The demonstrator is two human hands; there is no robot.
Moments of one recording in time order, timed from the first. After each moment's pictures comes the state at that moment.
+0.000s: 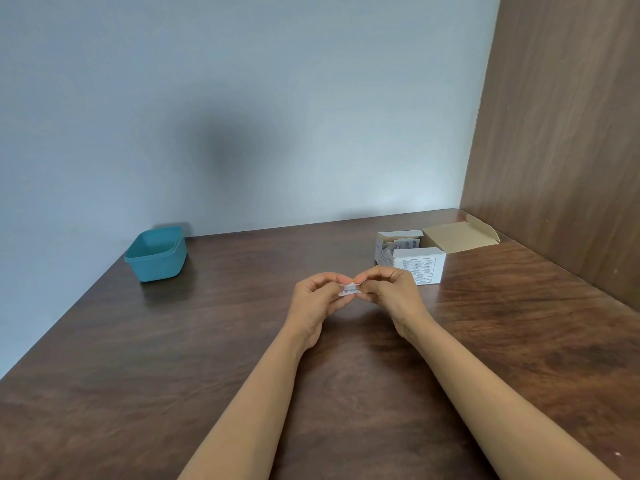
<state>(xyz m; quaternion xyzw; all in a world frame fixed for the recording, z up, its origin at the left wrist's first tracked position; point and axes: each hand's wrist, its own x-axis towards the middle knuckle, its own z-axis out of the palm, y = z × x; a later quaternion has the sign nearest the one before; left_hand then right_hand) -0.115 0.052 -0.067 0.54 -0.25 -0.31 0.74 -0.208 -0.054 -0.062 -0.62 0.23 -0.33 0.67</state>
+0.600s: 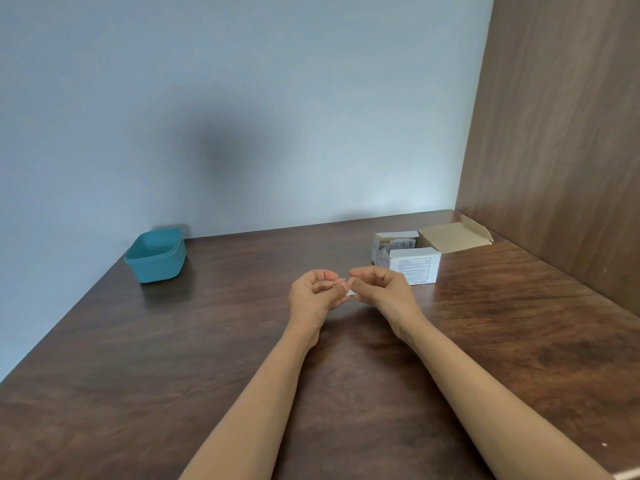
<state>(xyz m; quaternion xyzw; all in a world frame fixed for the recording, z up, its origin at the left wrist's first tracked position) -0.118 0.051 -0.071 0.55 -0.25 -0.23 0.76 -0.207 -0.056 -0.073 -0.63 0.21 -0.32 0.67</state>
